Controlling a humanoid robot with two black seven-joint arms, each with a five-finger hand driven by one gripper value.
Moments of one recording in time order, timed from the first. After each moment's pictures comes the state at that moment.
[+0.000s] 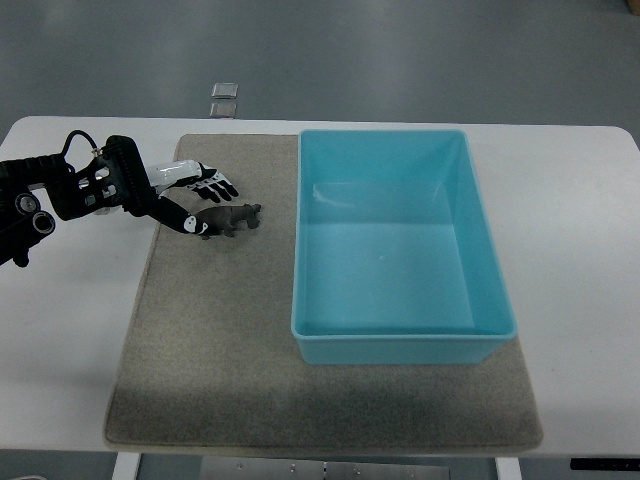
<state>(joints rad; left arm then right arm) -0.84 0.65 -0.43 -1.02 1.25 -0.27 -0.25 0.04 0.00 -0.01 0.07 -0.05 0.17 0.06</state>
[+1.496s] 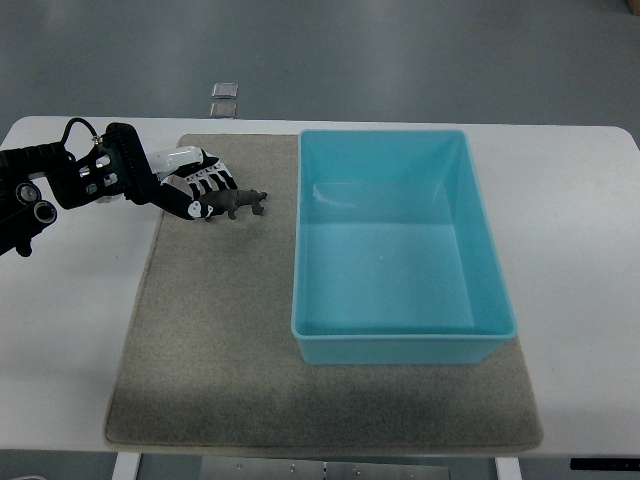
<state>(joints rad) -0.89 0.66 -0.42 -1.02 1.21 -0.25 -0.25 0.04 0.00 -0.01 0.07 -0.05 0.17 0.06</state>
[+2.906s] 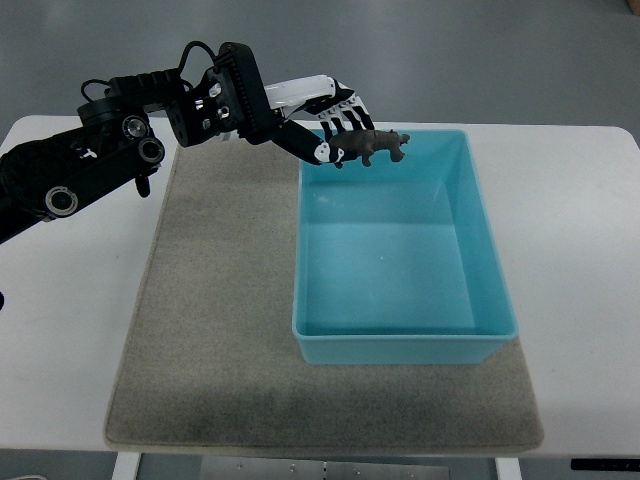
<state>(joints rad) -1.11 0.36 -0.43 -1.06 1.16 -0.26 -0.19 0.04 0.00 -0.01 0.07 -0.05 0.17 0.06</state>
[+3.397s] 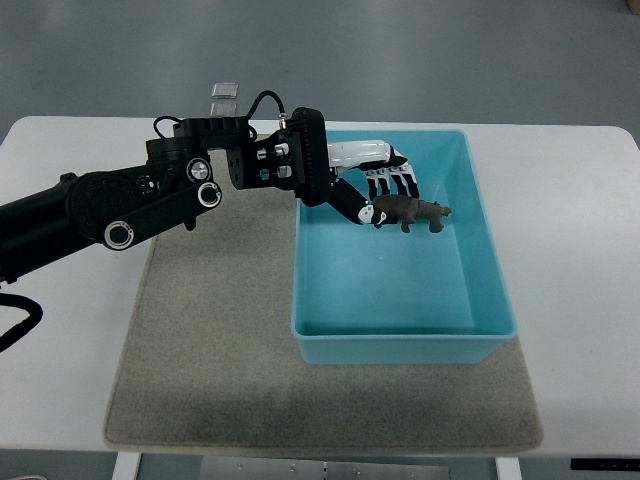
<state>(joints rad) -1.11 0.26 -0.31 -1.06 1.21 -0.26 -0.19 0.04 0.00 -0.01 0.07 -0.05 0.17 0.06</state>
